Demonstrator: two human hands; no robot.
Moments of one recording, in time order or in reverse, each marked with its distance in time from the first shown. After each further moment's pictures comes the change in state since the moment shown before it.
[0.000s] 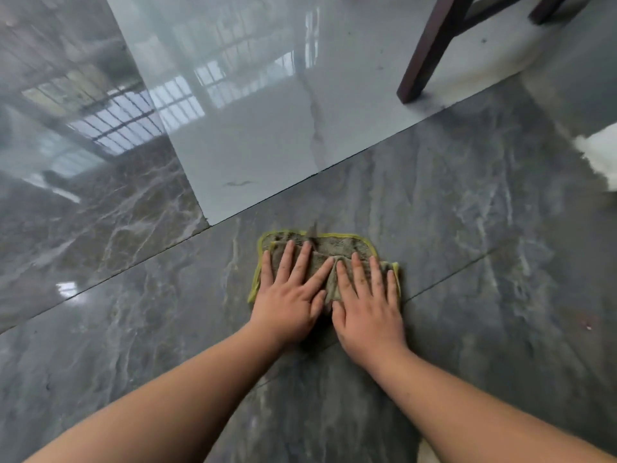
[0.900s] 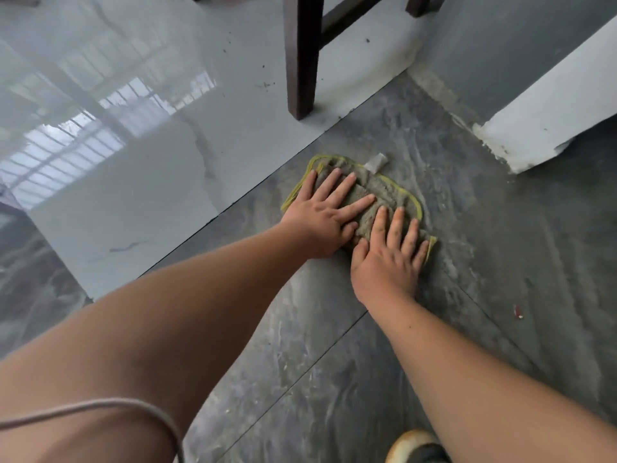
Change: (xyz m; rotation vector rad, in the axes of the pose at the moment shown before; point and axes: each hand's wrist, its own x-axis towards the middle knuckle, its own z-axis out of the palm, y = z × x) left_hand 0.248 0.119 -0.052 0.198 -0.023 0.482; right_hand 0.091 0.144 -0.031 0.145 0.162 0.682
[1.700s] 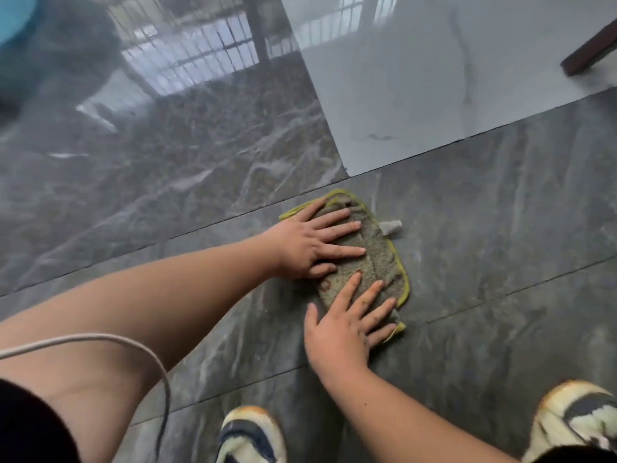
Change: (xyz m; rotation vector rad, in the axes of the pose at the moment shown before) left_hand -0.433 -0.155 0.092 -0.003 -0.012 0.134; right_hand -0.397 -0.234 0.069 -0.011 -0.460 -0.141
